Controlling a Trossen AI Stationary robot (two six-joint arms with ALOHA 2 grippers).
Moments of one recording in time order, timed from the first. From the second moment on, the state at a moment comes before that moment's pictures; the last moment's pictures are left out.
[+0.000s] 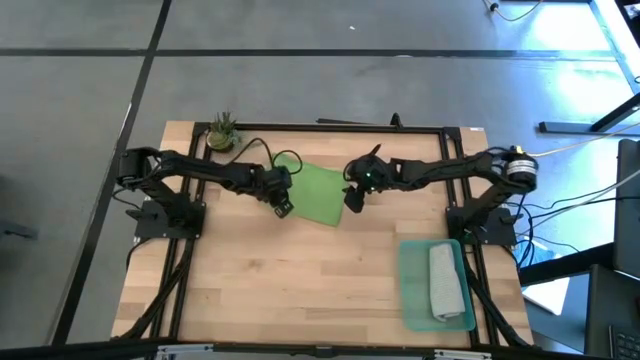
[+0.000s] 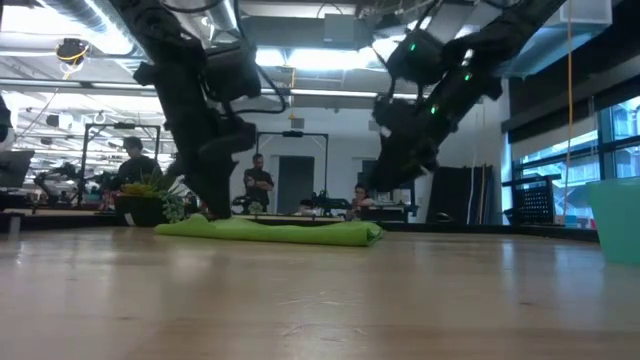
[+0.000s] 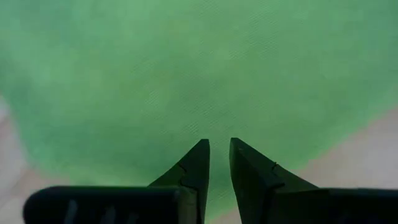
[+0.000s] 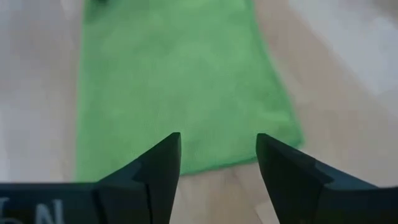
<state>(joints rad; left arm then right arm) 0.22 1.53 0.77 -0.39 -0.15 -0.50 -0.24 1.60 0.84 -0.06 0.06 0.24</state>
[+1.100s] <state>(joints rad) 0.41 1.55 0.77 -0.48 -0.26 -0.43 -0.25 1.81 0.84 0.02 -0.32 0.29</state>
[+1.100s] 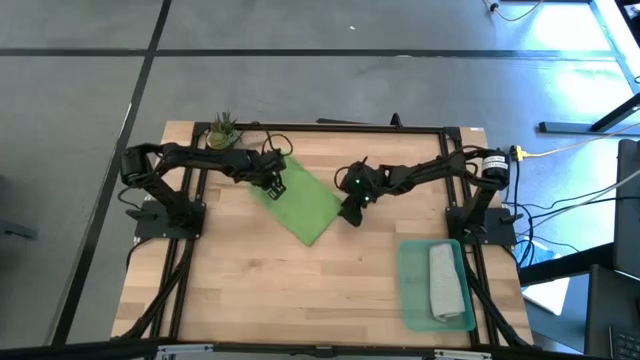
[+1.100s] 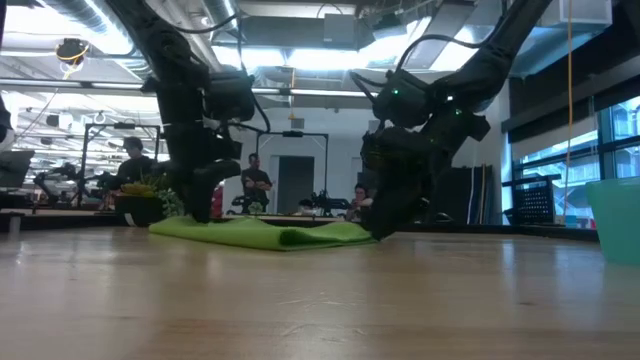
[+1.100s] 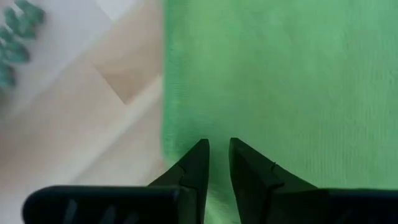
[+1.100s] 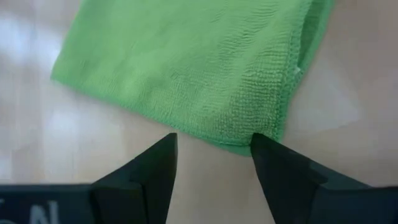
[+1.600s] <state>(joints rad) 0.40 1.36 0.86 -0.57 -0.26 -0.39 -0.27 1.73 0.83 0.00 -0.39 0.26</state>
